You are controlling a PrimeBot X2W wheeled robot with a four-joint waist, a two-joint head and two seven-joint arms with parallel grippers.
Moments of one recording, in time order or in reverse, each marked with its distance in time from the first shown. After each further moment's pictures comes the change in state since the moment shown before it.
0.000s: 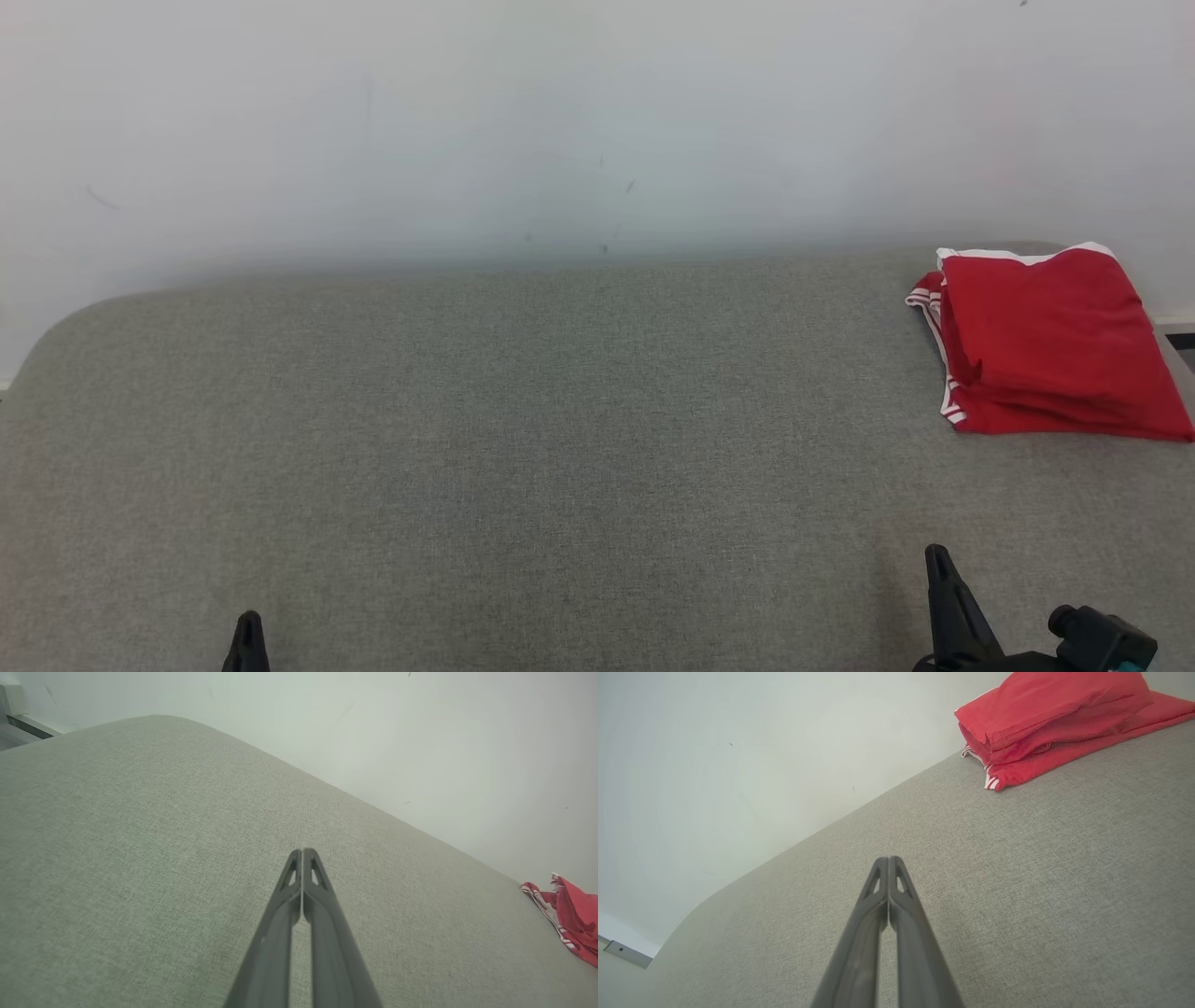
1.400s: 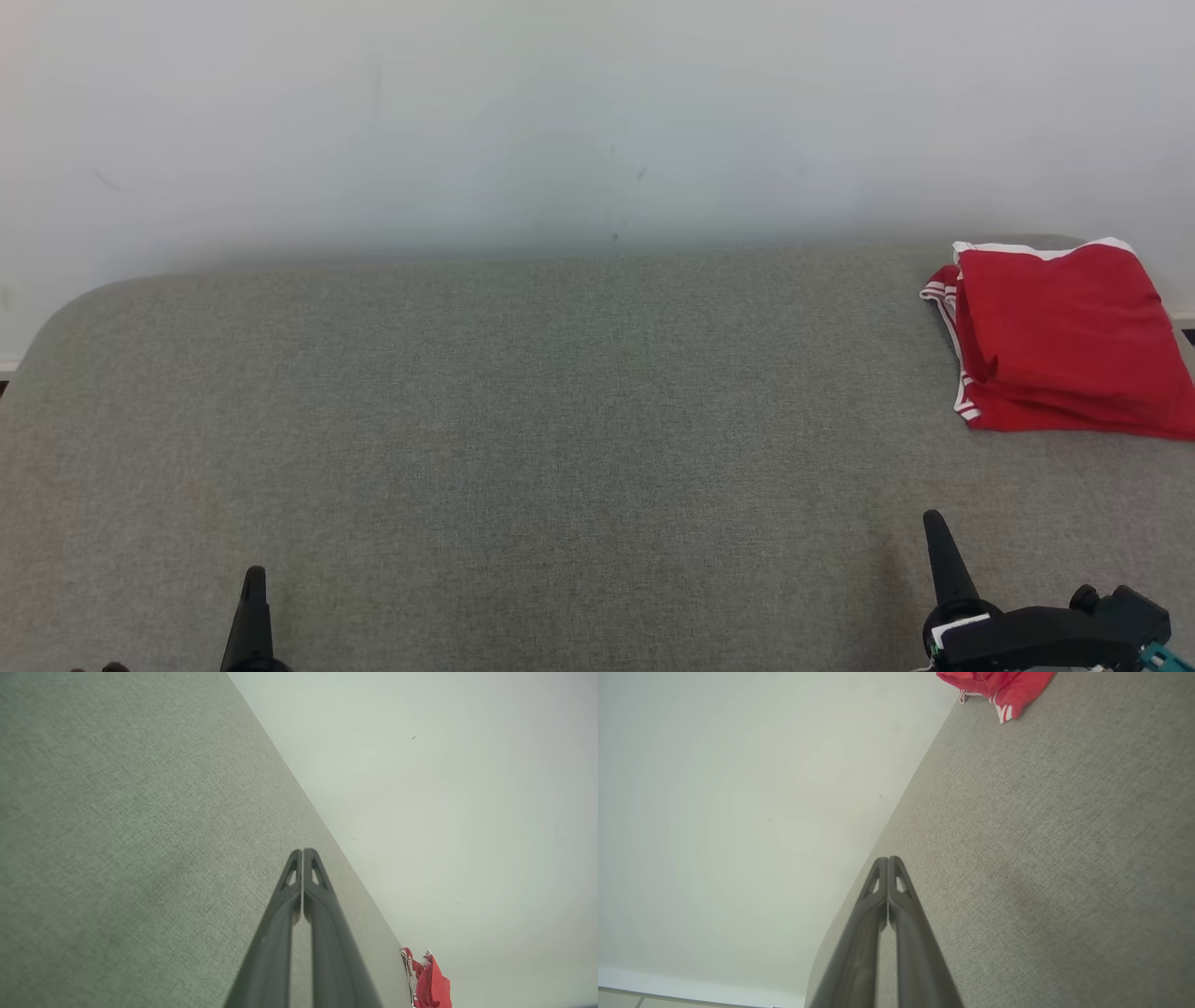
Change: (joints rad) left arm -0.089 0.001 -0.001 0.002 -0.558 0.000 0.138; right arm -0.077 0.024 -0.033 -0.001 0.534 0.000 0.137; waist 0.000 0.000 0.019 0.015
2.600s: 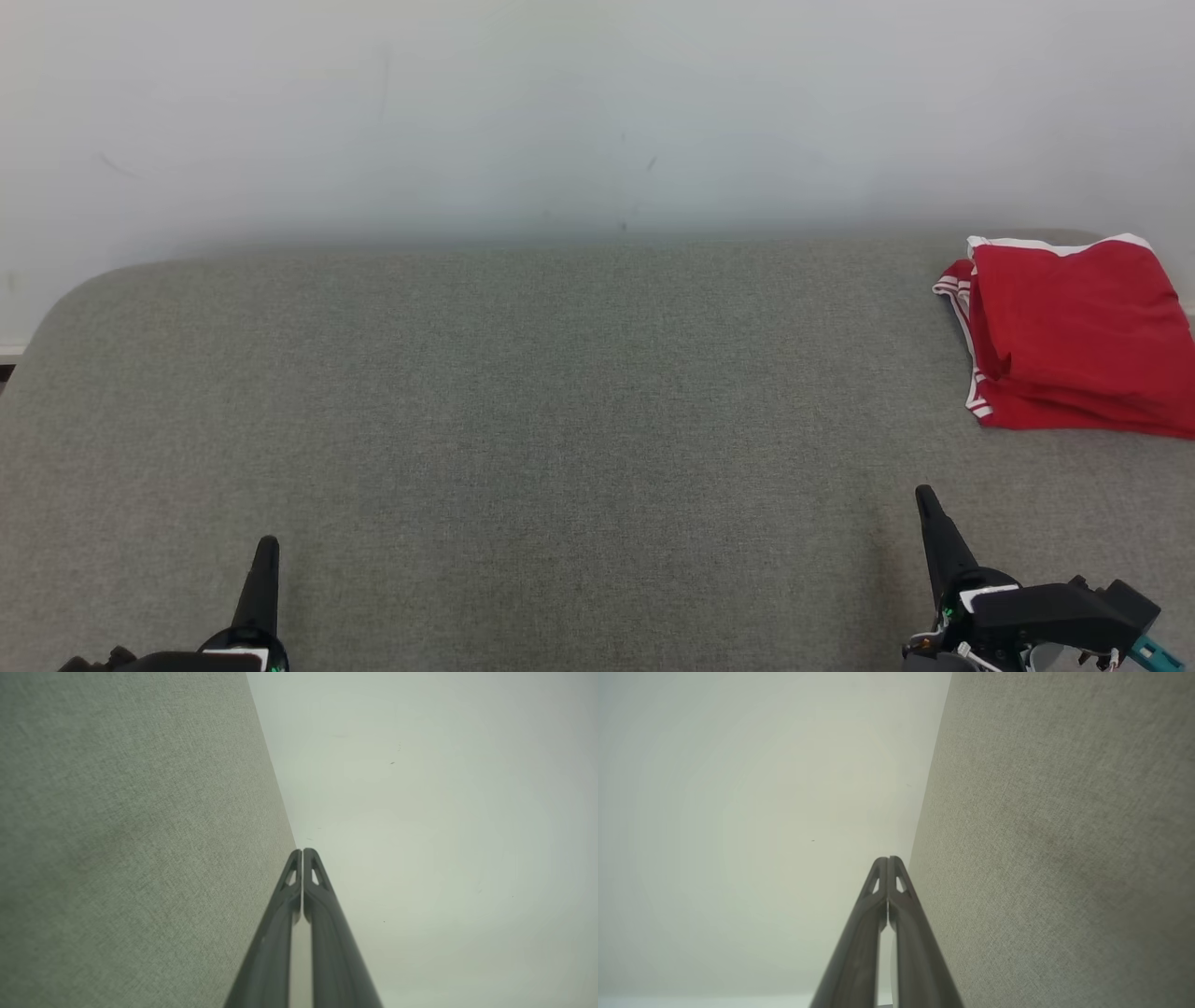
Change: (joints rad) left arm -0.052 0.001 0.000 0.004 -0.345 0.000 0.082; right arm -0.048 0.015 -0.021 -0.001 0.327 0.000 0.081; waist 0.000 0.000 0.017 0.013
